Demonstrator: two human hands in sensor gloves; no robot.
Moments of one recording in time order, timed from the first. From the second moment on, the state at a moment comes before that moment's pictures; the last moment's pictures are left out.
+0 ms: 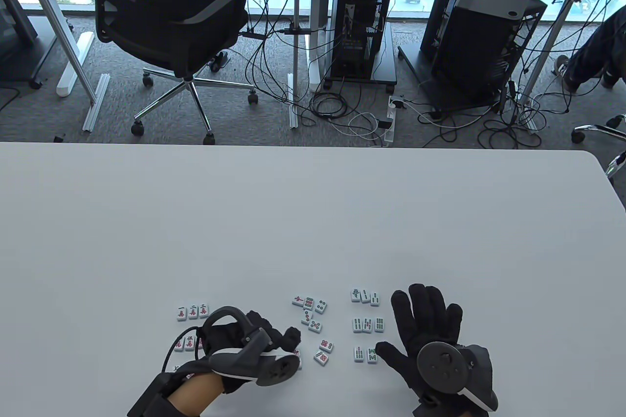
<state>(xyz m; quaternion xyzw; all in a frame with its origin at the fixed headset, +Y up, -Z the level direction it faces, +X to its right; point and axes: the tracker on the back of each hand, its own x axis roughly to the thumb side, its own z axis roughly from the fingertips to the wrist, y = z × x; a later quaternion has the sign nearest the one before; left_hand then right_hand) -0.078 -0.731 -0.228 0.01 -0.42 -0.18 0.89 0.197 -0.707 -0.217 0.16 -0.06 0.97 0.18</state>
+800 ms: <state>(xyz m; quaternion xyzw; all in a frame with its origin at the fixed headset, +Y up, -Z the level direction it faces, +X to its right) -0.038 -0.764 -0.228 -0.02 -0.47 -0.26 0.84 0.197 -0.707 -0.216 0.16 -0.06 0.97 0.18</state>
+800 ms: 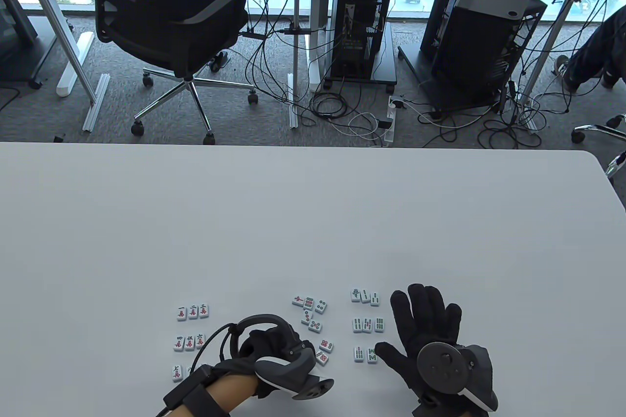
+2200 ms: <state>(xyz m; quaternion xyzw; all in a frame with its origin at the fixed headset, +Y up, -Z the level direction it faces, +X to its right) -0.183 -0.762 -0.275 -0.13 -0.15 -0.16 0.97 0.197 -0.707 -0.216 0.17 -0.06 0.97 0.18</state>
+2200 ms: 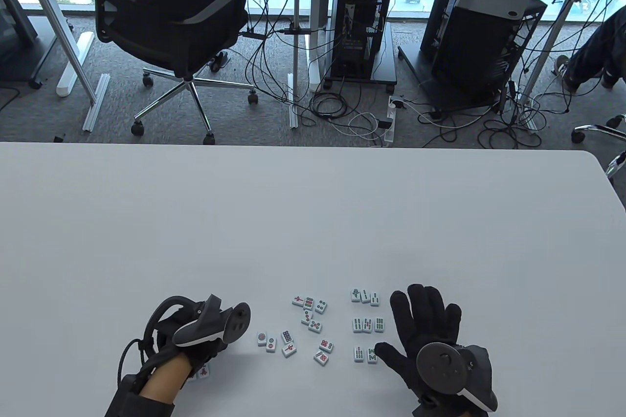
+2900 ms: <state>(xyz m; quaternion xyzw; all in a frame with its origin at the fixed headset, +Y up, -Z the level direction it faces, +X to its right) -0.068 -0.757 -0.241 0.00 -0.40 -0.28 0.87 0.195 -0.707 -0.216 0.17 -0.06 0.97 0.18</state>
